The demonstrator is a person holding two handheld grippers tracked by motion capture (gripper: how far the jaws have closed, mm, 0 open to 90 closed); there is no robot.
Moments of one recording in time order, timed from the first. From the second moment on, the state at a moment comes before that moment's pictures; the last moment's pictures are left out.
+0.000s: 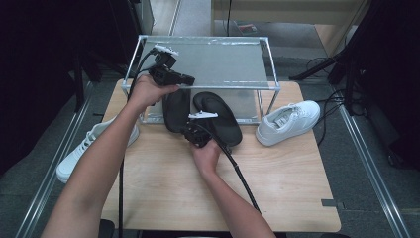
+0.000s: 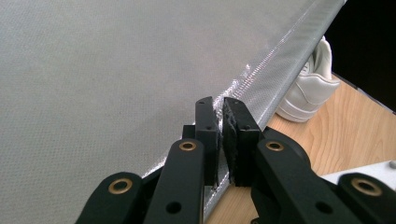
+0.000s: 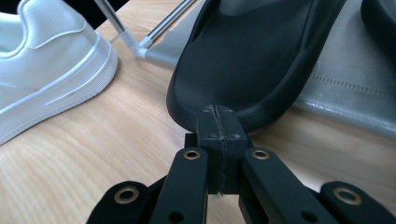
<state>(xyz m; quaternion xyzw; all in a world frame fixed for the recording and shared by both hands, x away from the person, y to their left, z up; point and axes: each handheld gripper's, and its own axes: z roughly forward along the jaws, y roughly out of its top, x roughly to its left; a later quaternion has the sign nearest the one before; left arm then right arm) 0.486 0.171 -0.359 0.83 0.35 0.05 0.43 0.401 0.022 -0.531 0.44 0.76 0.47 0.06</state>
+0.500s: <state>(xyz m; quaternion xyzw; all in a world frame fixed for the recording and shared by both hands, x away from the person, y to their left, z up) 0.486 0.171 -0.359 0.83 0.35 0.05 0.43 0.408 0.028 -0.528 0.43 0.77 0.46 0.04</state>
